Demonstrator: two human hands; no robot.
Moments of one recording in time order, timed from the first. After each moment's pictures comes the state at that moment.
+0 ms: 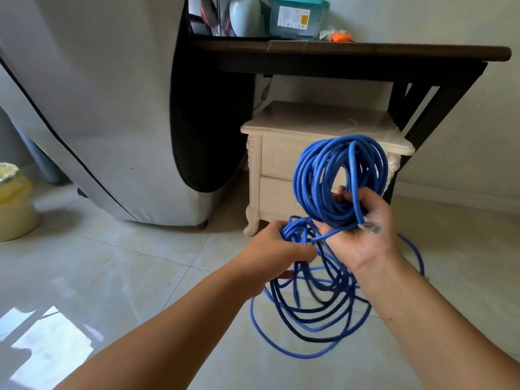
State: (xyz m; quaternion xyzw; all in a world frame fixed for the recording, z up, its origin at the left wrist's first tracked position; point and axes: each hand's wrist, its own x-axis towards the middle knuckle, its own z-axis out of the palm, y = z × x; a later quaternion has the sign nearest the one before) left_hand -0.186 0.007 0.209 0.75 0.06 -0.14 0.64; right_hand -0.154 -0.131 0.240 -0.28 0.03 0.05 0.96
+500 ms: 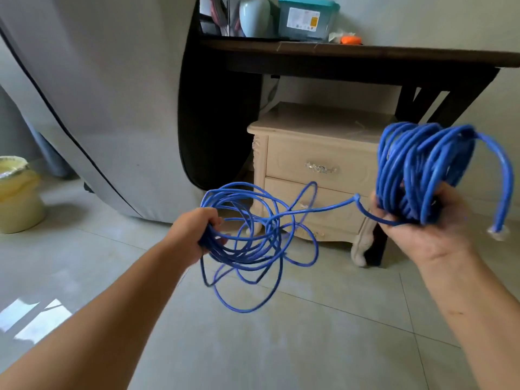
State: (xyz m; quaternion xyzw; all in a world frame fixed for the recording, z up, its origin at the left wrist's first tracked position) left_hand -0.155 0.106 0.200 0.60 0.30 0.02 0.74; right_hand -0.142 -0.188 0.261 -0.29 0.01 -0.01 0.96
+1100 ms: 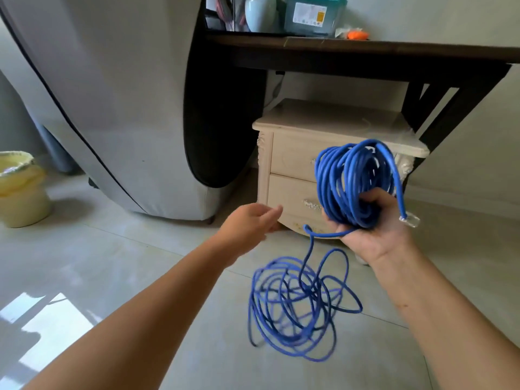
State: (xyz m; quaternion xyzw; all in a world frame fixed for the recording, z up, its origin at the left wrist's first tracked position) left_hand -0.159 0.059 0.203 0.83 0.06 -0.04 0.56; right_hand -0.132 -0.138 0.233 -0.27 0.07 0.11 0.95
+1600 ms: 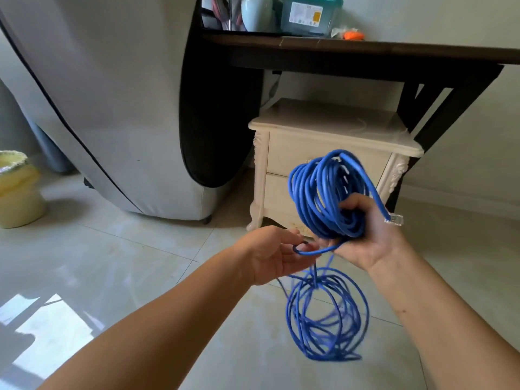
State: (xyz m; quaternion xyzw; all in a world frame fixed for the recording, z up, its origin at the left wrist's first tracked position) left_hand -0.170 0.021 0.202 0.48 0.16 -0.28 0.82; right_hand -0.139 -0.143 0.226 -0.36 0.06 0.24 0.90
